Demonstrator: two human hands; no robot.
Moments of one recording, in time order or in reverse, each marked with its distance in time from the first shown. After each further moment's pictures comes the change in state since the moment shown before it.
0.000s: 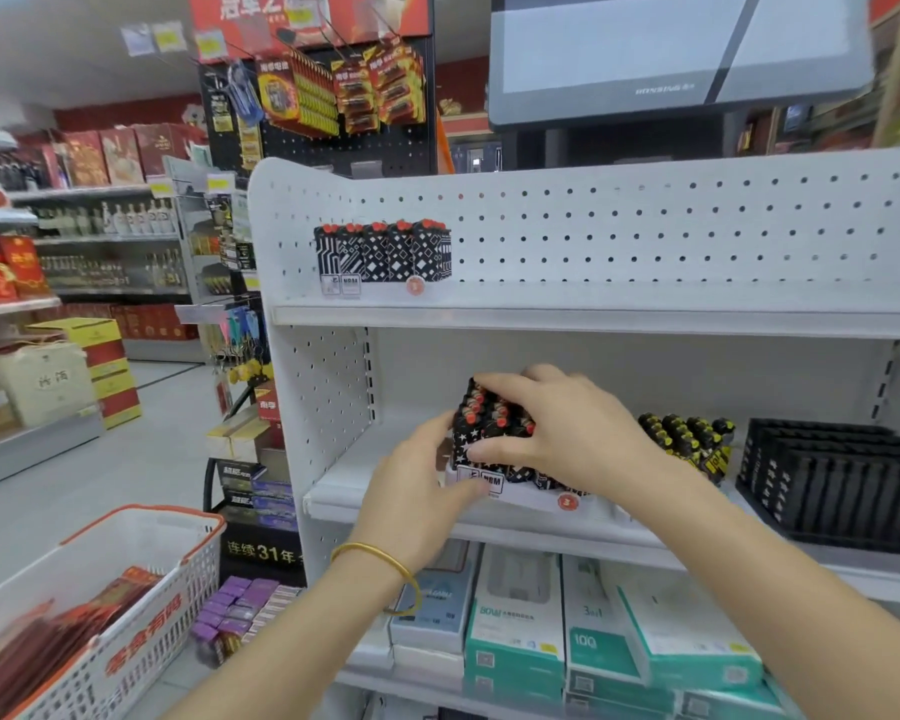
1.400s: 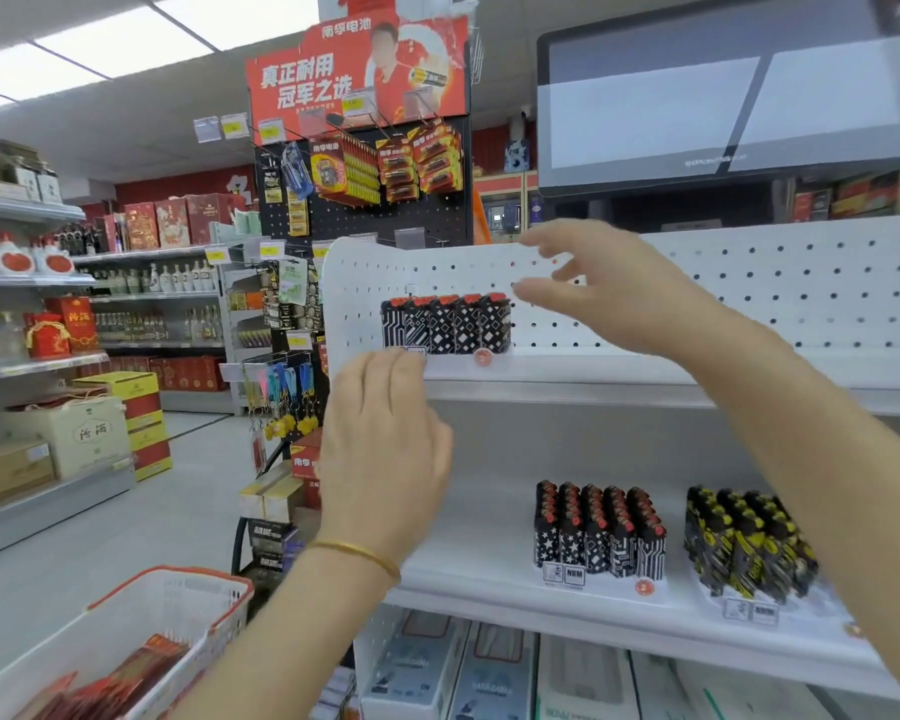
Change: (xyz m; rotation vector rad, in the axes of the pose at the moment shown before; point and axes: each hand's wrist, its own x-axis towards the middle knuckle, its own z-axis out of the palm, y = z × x) left_hand 0.047 0.003 -0.080 0.748 0.662 0.469; right_hand 0.068 -0.038 -0.108 0.190 0.360 -0.159
